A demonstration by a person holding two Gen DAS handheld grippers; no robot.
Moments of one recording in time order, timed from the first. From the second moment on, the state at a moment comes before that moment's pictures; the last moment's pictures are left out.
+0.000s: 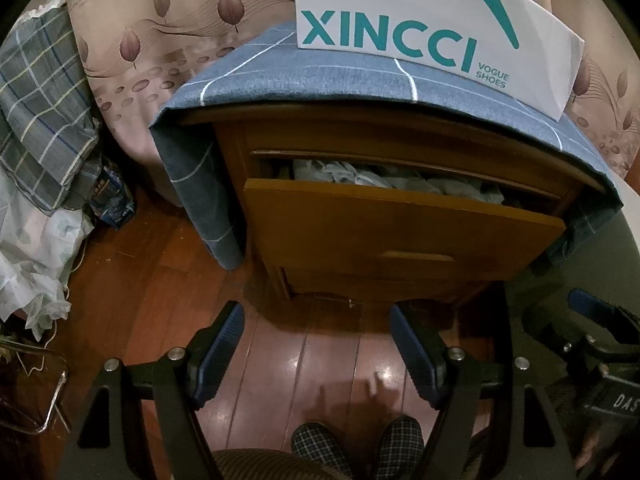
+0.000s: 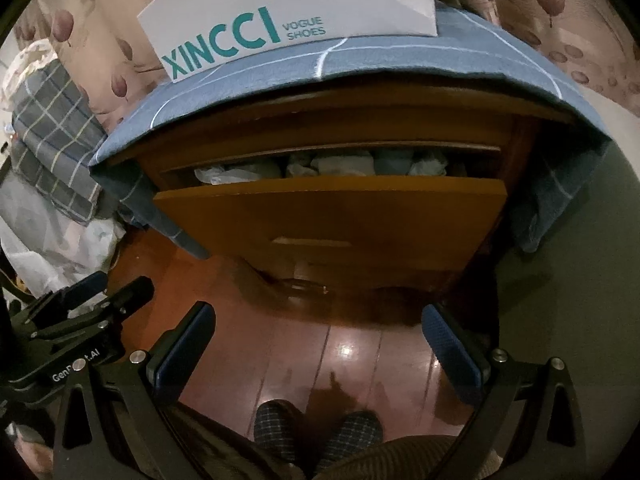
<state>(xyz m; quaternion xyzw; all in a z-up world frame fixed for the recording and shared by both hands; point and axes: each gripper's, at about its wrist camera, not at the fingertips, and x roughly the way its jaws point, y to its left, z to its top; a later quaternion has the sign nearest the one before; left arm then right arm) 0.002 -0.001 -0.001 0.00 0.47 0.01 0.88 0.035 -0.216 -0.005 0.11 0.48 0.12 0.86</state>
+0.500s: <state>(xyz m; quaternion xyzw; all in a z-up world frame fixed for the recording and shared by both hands) 0.002 0.001 -0.003 0.00 0.47 0.01 0.88 0.028 -0.203 -0.006 0.08 0.48 0.10 0.87</state>
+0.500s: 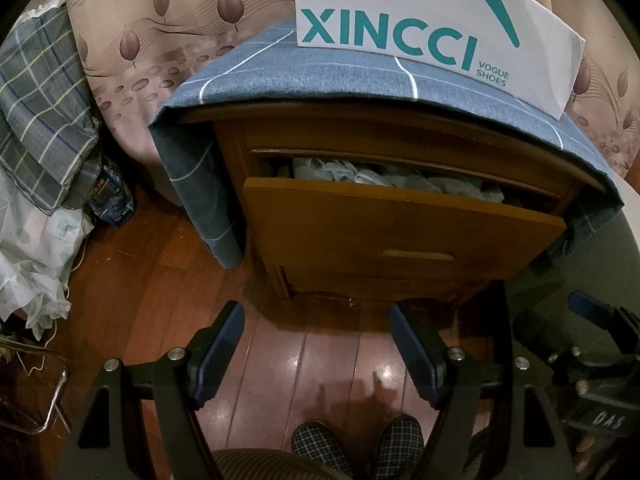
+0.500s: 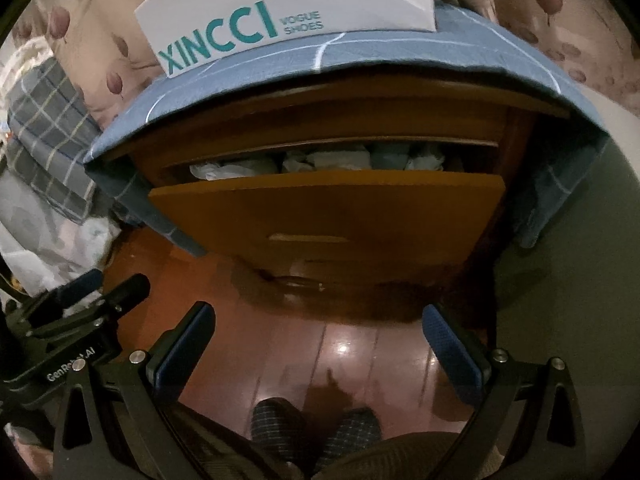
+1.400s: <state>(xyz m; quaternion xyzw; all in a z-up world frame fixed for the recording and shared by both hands) 0.003 0.000 -0.004 0.00 0.47 0.01 0.88 0.023 -0.201 -0.010 0.06 0.48 0.08 0.87</state>
